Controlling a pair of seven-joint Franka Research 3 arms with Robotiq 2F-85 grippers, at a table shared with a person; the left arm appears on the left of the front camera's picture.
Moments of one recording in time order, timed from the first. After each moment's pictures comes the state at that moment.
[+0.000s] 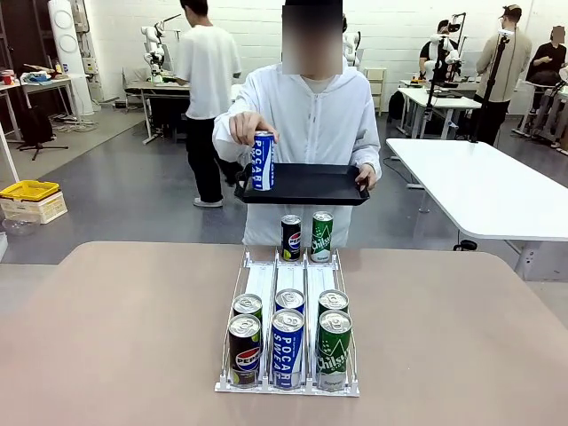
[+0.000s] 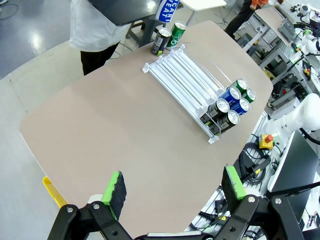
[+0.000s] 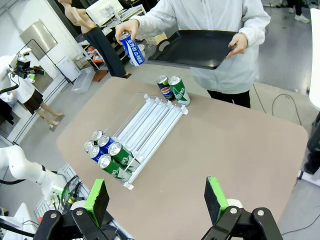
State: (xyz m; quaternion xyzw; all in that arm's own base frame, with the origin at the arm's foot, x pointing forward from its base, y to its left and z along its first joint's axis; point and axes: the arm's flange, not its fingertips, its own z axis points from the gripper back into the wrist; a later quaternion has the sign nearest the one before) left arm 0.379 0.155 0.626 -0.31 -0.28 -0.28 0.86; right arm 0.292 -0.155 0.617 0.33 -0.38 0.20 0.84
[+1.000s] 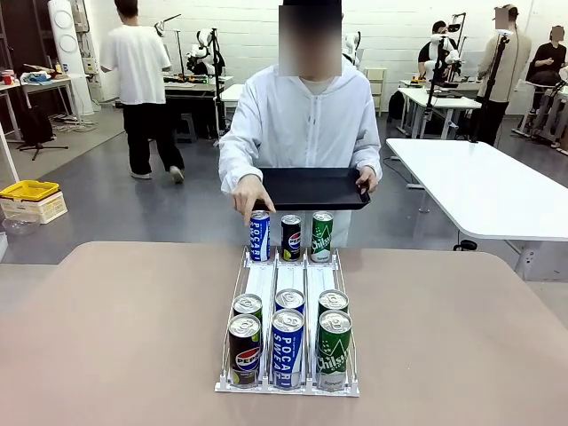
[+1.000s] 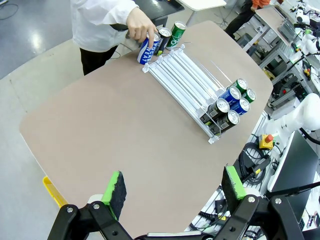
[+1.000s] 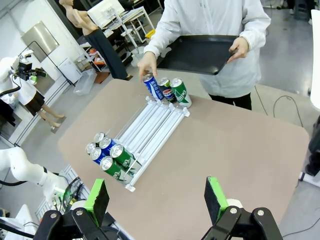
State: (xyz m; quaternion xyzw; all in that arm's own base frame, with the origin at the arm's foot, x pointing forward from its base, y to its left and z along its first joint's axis) left arm 0.379 0.155 0.626 -0.31 -0.28 -0.28 0.86; right arm 0.292 -0.155 0.618 0.34 -0.39 0.20 0.84
